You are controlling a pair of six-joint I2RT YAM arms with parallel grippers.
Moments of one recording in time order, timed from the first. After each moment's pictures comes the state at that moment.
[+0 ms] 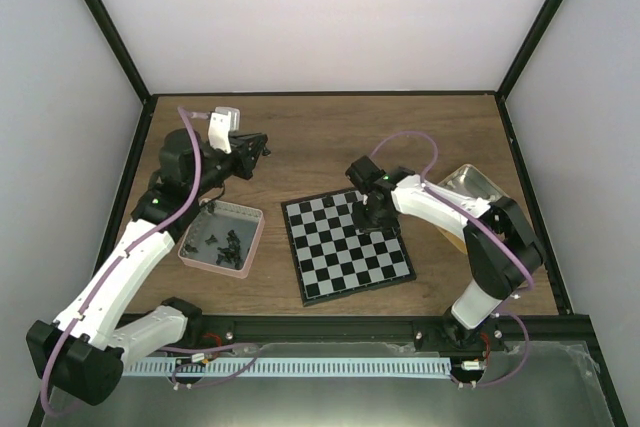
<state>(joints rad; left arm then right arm) -0.39 1.03 0.98 -0.17 0.29 -0.32 0.65 1.63 1.08 -0.83 0.01 0.55</state>
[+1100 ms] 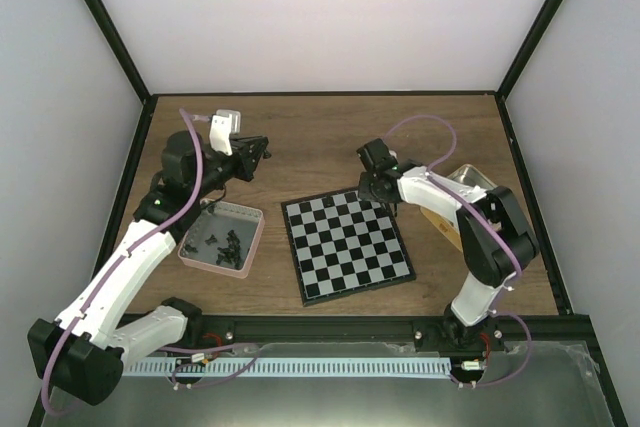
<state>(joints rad) -0.39 1.03 0.95 -0.16 0.29 -0.34 0.54 1.69 1.09 -0.51 0.18 0.61</state>
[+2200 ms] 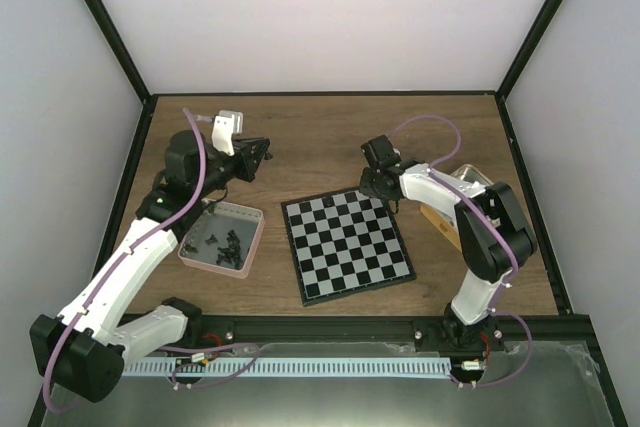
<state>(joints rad) -0.39 1.04 0.95 -0.16 0.30 -0.34 0.49 1.73 1.10 -0.45 0.13 0.65</state>
